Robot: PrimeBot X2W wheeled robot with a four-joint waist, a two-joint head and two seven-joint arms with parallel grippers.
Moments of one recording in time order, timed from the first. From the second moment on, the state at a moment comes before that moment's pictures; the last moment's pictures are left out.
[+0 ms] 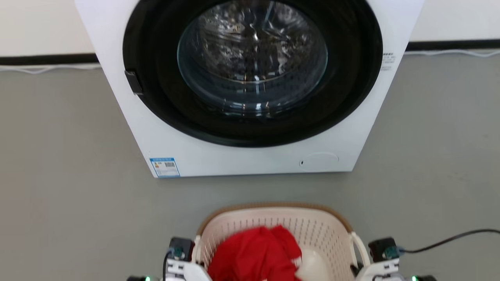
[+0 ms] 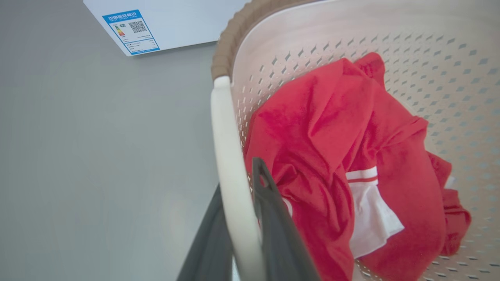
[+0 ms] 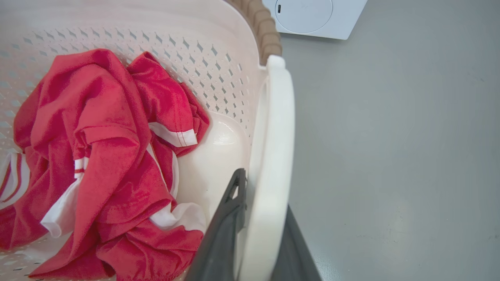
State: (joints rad) left arm -0.46 0.07 -1.21 1.15 -1.09 0.06 -0.20; right arm -0.38 -0.09 0.55 1.18 0.47 0.11 -0.05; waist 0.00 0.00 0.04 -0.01
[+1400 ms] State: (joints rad) left arm -0.96 0.08 -0.93 1.09 -0.85 0.12 -0.25; right arm -0.85 -0.10 0.25 1.16 0.16 0.11 -0.24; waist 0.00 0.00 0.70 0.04
